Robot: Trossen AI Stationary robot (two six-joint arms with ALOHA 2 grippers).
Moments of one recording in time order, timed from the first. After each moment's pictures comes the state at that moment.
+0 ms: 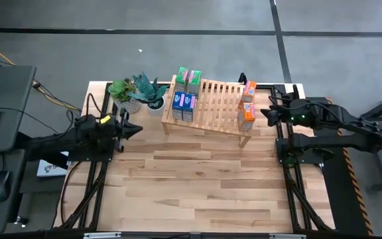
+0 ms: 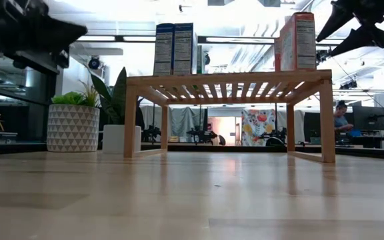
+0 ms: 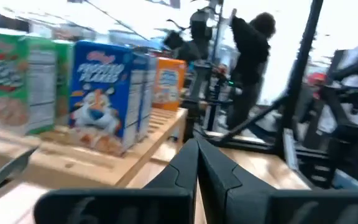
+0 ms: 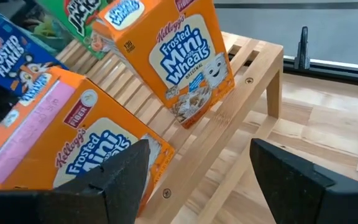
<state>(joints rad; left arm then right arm) 0.20 0.04 0.10 0.08 0.15 -0.15 -0.17 0.55 0.87 -0.99 0.44 0.81</state>
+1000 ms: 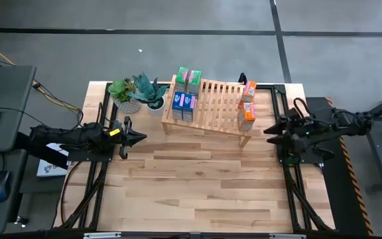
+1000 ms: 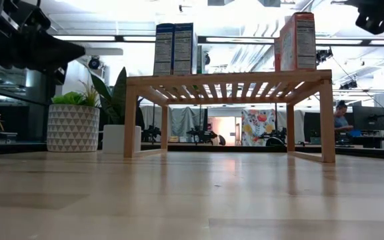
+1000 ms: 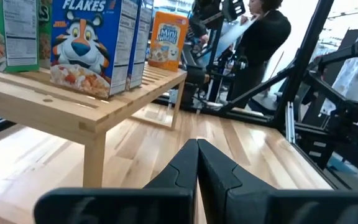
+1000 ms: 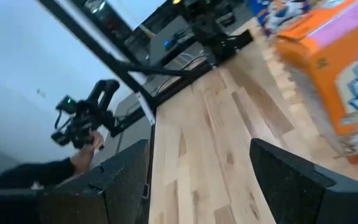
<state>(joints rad) -0.08 0.03 0.01 0.05 -0.15 -0.18 0.26 0.29 0.72 -0.67 0.11 0.70</state>
